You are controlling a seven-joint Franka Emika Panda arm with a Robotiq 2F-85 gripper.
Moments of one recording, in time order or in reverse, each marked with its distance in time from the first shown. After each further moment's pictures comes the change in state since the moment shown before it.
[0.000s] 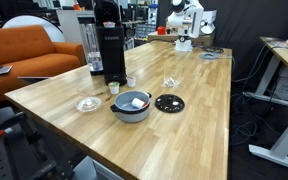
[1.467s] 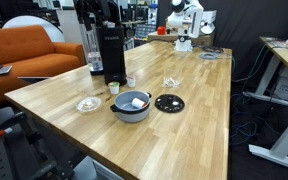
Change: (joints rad) arm -0.047 0.060 -0.049 -0.105 -0.003 0.036 -0.007
